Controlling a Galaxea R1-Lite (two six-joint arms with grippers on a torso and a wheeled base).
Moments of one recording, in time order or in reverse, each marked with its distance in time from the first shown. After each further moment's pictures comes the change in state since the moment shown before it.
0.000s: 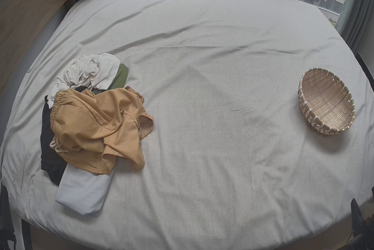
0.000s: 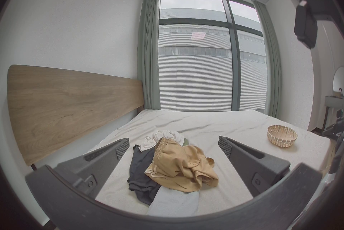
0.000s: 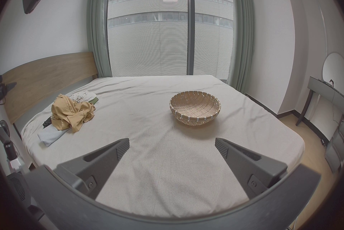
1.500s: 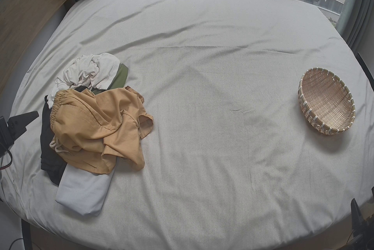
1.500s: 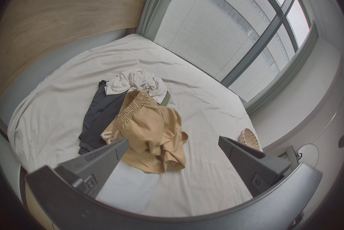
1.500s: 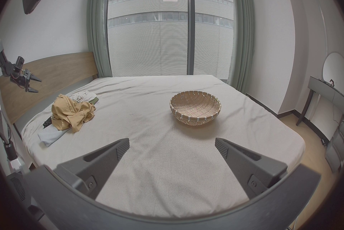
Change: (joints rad) left arm 0.469 1.044 -0.471 0.029 -0.746 -0.285; right arm 0.001 0.000 0.000 0.000 0.000 0.000
